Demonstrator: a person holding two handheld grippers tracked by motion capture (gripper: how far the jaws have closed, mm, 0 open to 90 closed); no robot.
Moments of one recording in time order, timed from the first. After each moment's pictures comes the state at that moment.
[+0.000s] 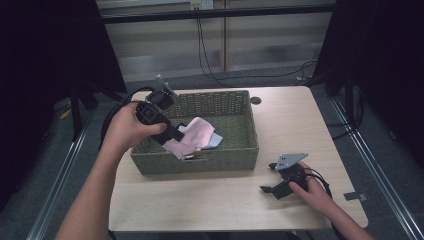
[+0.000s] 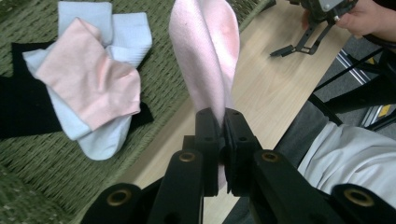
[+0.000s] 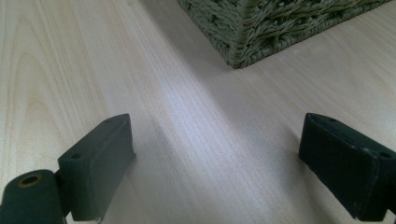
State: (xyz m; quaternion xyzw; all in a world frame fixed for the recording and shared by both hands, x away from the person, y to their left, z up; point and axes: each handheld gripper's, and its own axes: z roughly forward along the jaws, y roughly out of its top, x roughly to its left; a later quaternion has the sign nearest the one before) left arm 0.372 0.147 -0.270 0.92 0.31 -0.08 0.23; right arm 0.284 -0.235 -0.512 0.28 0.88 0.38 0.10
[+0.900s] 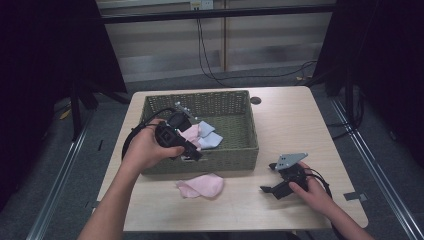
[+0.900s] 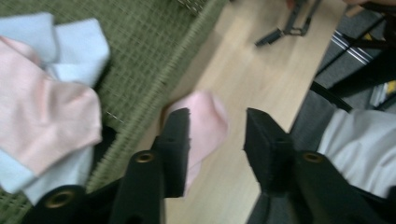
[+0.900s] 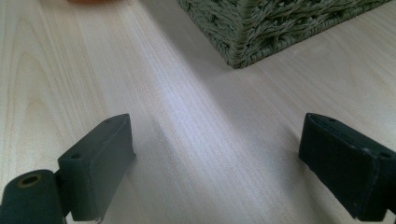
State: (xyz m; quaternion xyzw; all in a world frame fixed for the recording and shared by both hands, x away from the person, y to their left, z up) left arm 0.354 0.120 -0.315 0.93 0.24 -0.06 0.25; right arm 0.283 -0.235 -0.512 0.28 0.88 0.38 0.10
